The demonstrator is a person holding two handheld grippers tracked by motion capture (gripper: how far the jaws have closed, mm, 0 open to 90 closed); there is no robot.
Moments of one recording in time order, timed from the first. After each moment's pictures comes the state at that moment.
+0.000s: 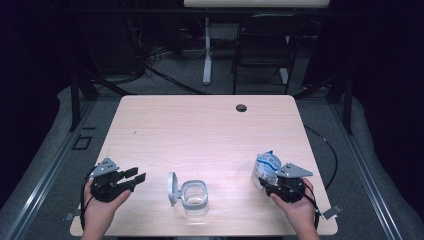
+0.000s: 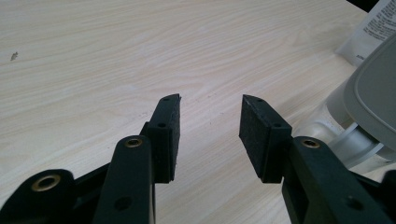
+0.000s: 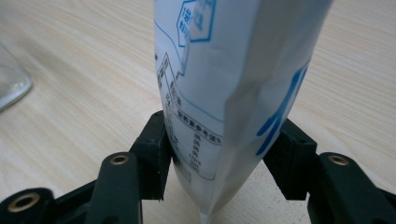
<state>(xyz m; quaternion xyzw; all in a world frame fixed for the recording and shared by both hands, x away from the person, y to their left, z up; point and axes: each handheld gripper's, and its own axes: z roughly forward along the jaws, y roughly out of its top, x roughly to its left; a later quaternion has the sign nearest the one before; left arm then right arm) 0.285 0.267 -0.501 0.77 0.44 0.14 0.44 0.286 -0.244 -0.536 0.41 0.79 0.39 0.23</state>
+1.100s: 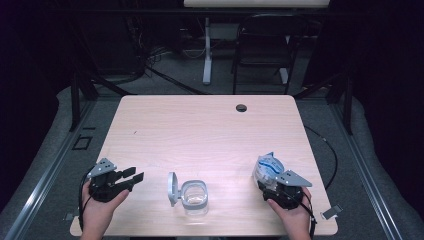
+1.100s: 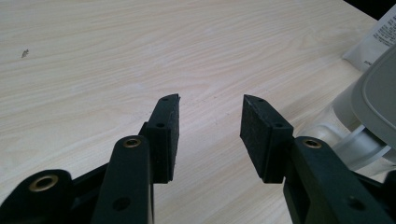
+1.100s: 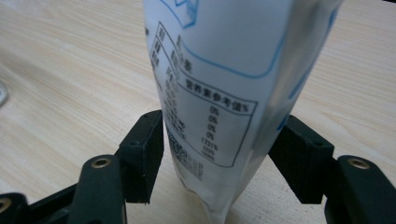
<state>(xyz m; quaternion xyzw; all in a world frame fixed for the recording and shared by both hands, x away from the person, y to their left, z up) 0.284 0.272 -0.502 0.77 0.45 0.15 0.44 0.275 -0.240 -0.558 0.44 0.75 0.41 0.26</state>
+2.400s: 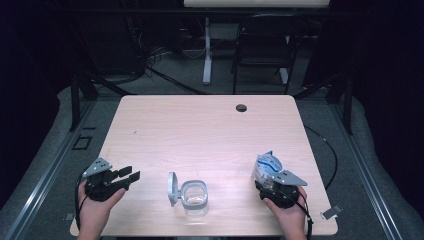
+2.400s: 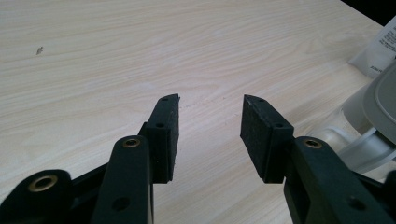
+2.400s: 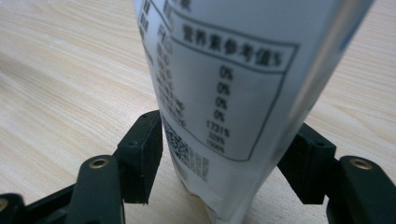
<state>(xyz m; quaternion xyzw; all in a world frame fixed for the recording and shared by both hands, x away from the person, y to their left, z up) 0.286 0.281 -0.502 0.76 0.46 0.15 0.44 0.281 -0.233 -0.569 0.46 0.75 0.40 0.26</state>
